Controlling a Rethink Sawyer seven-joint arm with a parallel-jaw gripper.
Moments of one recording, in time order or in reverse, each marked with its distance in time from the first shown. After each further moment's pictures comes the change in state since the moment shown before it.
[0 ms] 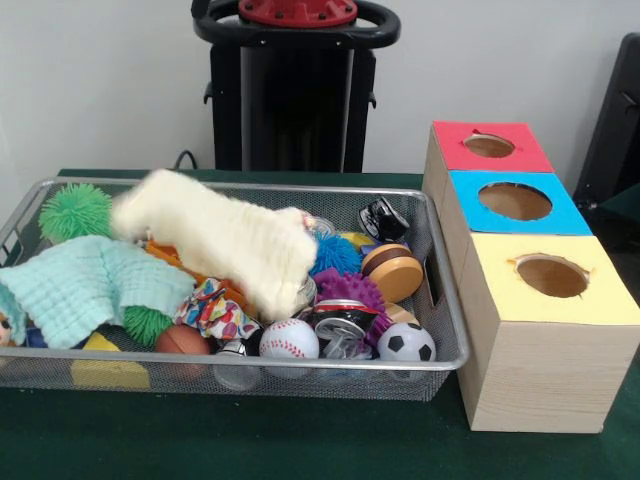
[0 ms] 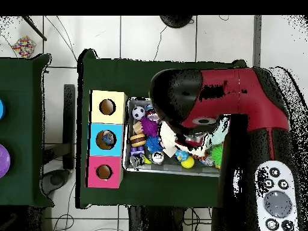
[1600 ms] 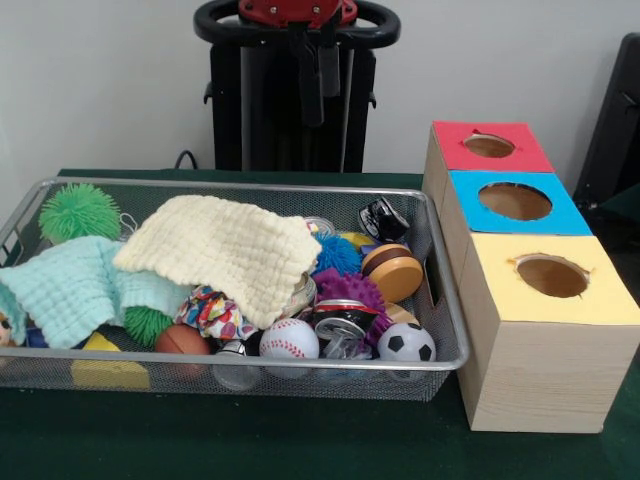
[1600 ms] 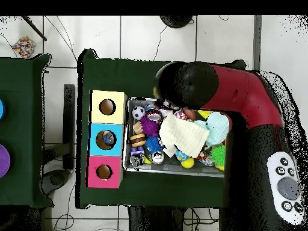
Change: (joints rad) arm -0.052 0.056 0.046 0.055 0.386 -0.556 0.000
